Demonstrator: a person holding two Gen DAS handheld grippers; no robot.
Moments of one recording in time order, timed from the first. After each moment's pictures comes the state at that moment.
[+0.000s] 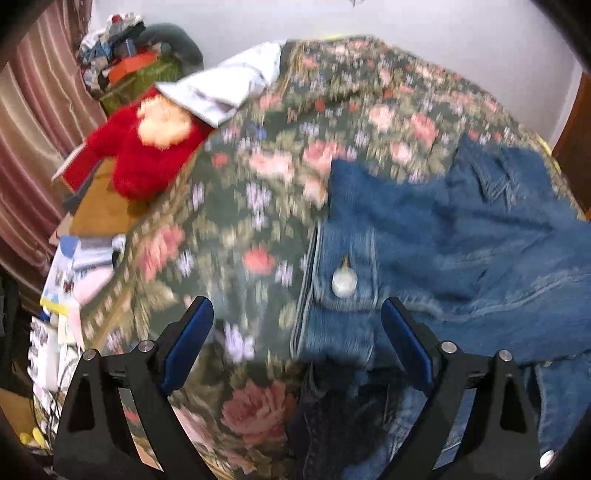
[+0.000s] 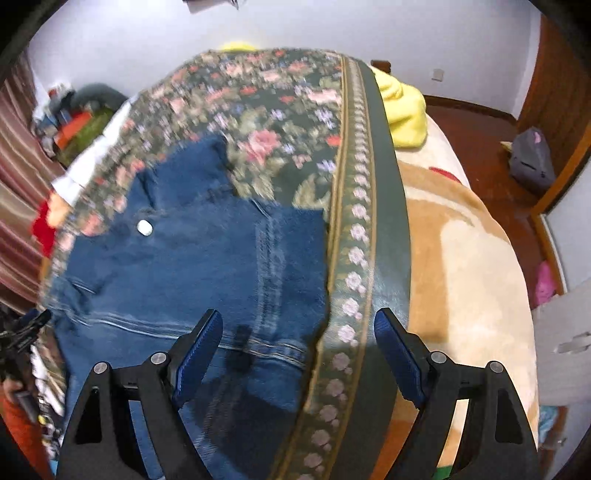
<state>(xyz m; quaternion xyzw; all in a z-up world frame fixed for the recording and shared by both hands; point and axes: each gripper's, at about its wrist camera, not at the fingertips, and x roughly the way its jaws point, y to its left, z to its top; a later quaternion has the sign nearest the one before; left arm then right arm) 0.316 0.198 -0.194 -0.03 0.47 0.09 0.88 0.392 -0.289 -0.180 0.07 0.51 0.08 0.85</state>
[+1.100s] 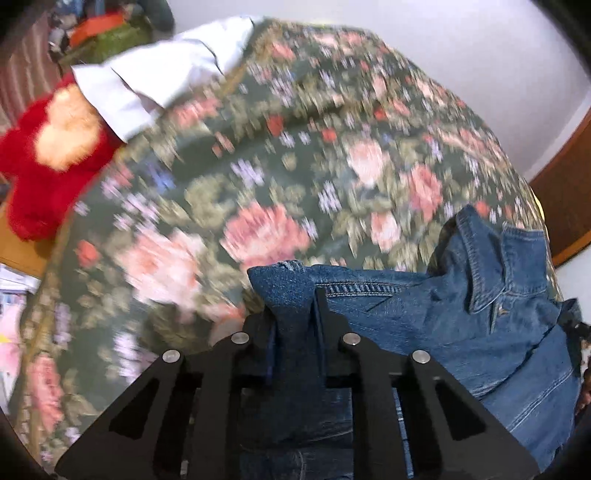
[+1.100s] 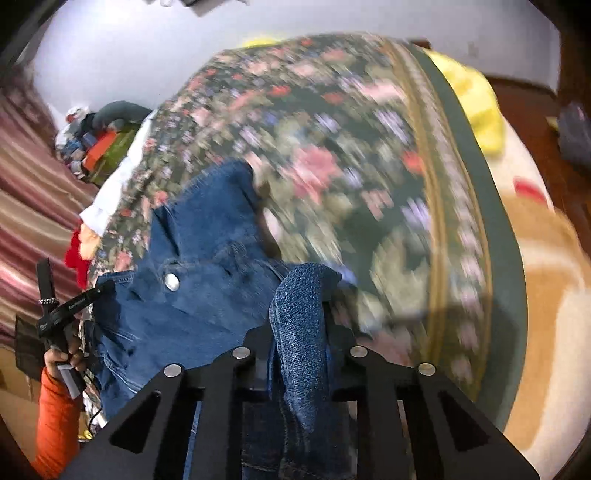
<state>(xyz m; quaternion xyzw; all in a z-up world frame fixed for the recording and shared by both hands) 0.457 0.214 -0.219 -0.13 0.49 0.03 0.86 0.491 -0.246 -0.200 0.12 0.51 0.16 0.84</state>
